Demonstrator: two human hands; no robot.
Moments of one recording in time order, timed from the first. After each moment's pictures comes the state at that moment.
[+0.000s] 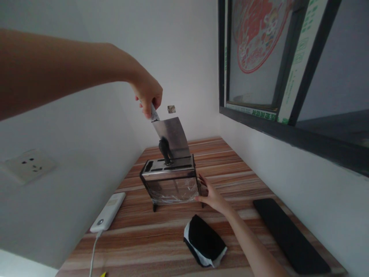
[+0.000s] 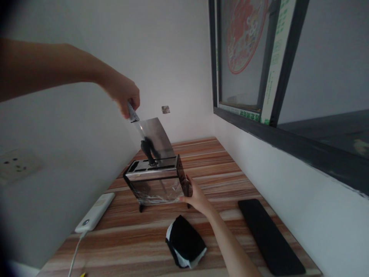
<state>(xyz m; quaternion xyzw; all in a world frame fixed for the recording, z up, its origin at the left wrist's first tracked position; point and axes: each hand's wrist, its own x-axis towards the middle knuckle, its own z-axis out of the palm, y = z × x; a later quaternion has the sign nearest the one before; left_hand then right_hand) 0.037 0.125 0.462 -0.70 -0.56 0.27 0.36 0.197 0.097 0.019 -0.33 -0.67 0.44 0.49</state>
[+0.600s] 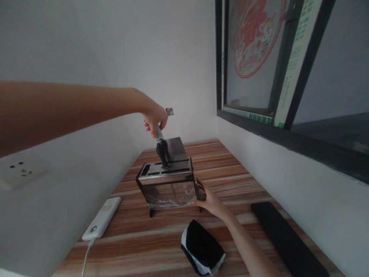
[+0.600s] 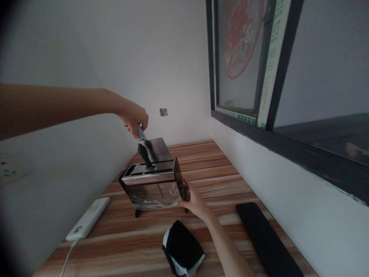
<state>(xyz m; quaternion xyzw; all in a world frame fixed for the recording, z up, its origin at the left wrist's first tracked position) 0.034 0.144 0.416 -0.78 -0.50 0.36 0.13 0.197 0.093 0.025 -0.33 -0.67 0.44 0.49</state>
